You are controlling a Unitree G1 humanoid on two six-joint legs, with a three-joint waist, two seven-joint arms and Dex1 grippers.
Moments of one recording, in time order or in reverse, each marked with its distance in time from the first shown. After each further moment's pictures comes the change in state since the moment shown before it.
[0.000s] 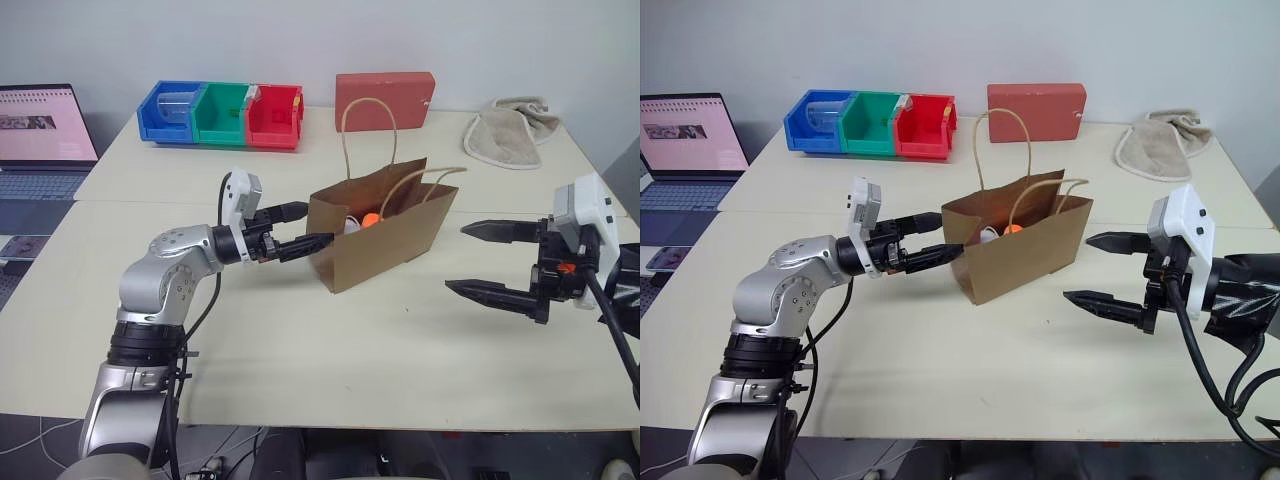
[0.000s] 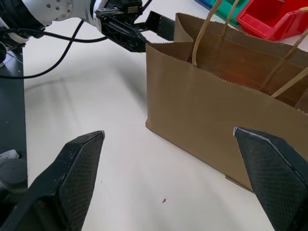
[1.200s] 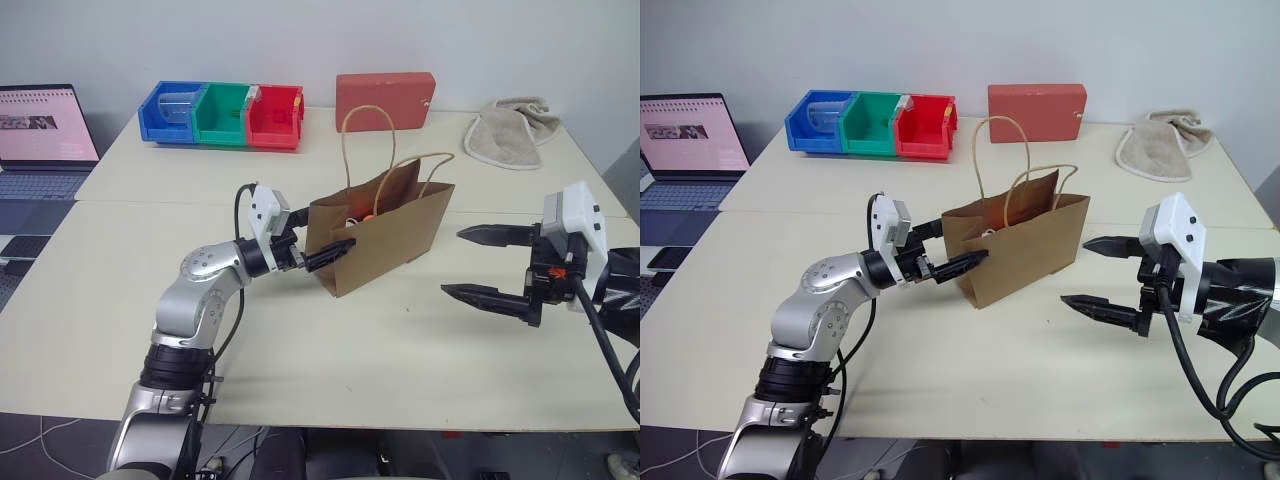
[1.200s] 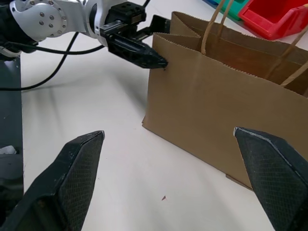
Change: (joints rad) left arm 0.101 -0.159 -0.048 -0.077 0.149 -0.214 0.210; right arm 0.020 0.004 0.041 -0.003 -0.047 -0.049 -0.002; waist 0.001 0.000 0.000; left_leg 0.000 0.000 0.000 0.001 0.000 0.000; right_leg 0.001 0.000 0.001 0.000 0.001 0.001
